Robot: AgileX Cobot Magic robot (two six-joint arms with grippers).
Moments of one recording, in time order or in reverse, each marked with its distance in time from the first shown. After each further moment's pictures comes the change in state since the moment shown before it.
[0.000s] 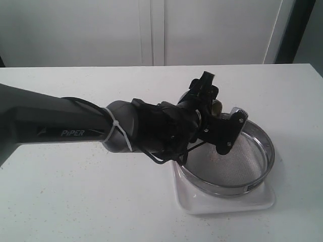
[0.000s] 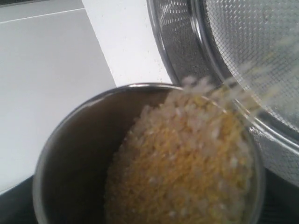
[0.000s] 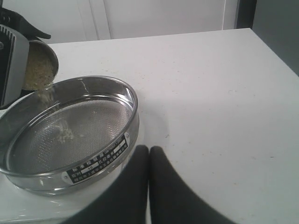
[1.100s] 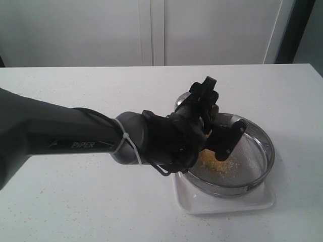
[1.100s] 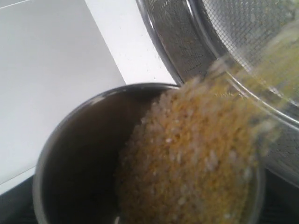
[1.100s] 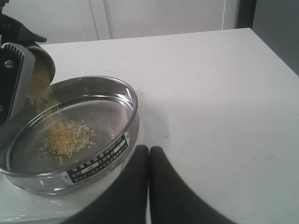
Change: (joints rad) left arm -0.039 0.026 0.000 -0.004 0.135 0.053; right arm 0.000 0.000 0.000 0.000 0.000 0.000
